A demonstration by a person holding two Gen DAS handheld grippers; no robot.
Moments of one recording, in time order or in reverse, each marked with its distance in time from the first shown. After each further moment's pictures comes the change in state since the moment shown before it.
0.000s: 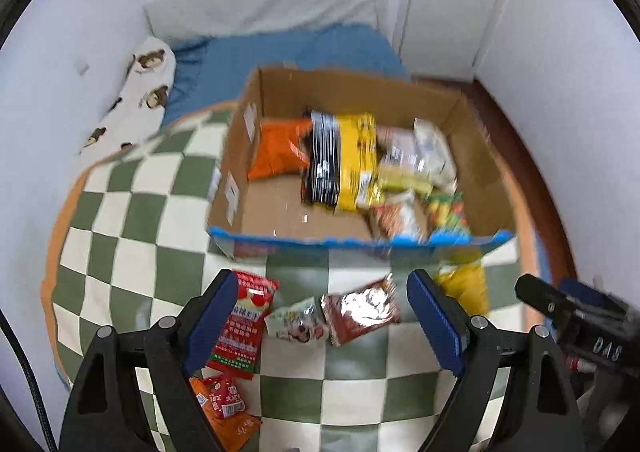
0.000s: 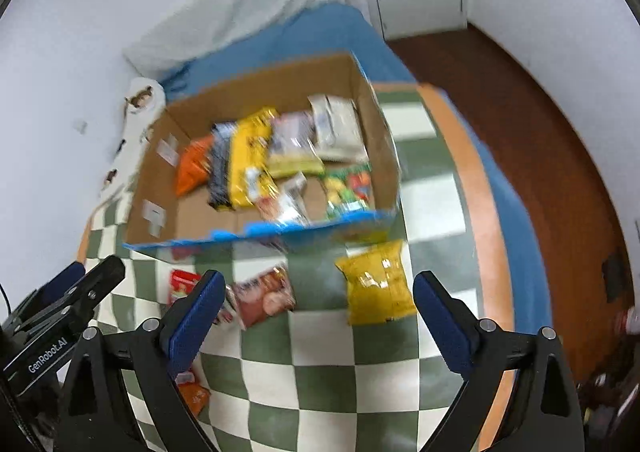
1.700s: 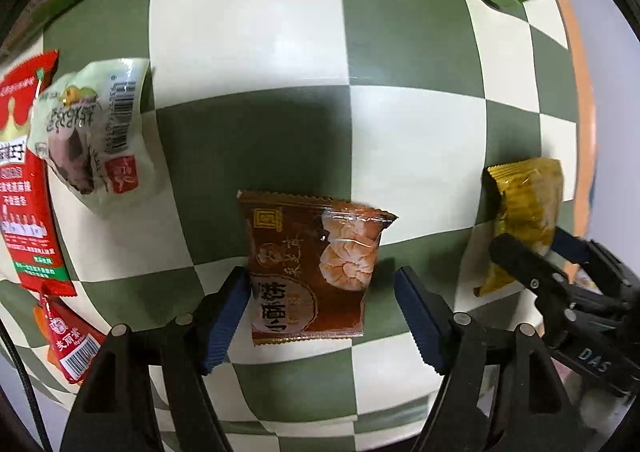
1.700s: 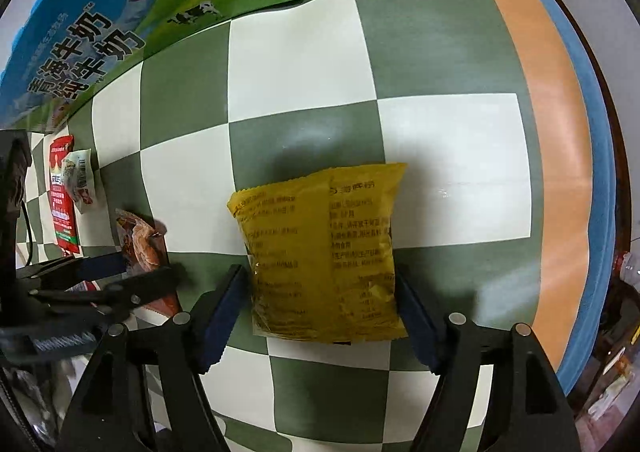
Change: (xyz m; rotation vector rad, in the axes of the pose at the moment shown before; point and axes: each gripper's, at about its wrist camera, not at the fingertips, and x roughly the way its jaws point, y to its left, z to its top) left arm 0.168 -0.045 -0.161 0.095 0.678 -0.189; right arm 0.147 -0.093 -0.109 0.030 0.435 -0.062
